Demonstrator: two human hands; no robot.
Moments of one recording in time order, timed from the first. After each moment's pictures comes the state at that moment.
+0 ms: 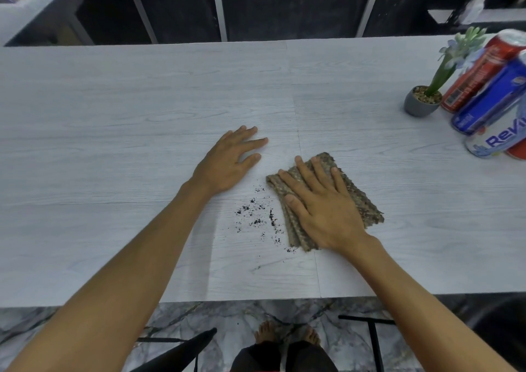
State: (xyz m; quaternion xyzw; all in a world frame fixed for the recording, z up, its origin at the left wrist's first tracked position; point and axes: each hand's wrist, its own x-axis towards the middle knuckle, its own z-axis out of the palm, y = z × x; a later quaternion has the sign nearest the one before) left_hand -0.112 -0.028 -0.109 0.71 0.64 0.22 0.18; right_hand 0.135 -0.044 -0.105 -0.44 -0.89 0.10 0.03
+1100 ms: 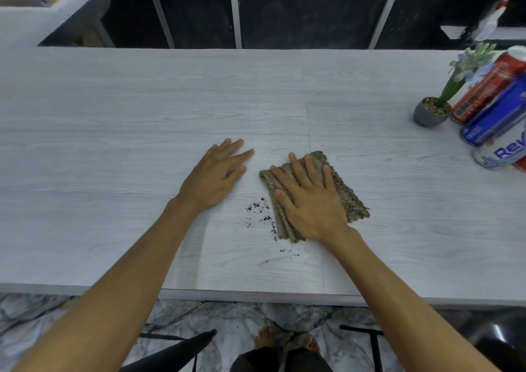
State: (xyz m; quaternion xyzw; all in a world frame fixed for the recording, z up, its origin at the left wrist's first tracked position) left_hand -0.139 -0.078 -0.115 0.69 0.68 0.21 0.15; right_hand 0.099 -0.046 -0.106 -0.43 -0.90 0.10 0.03
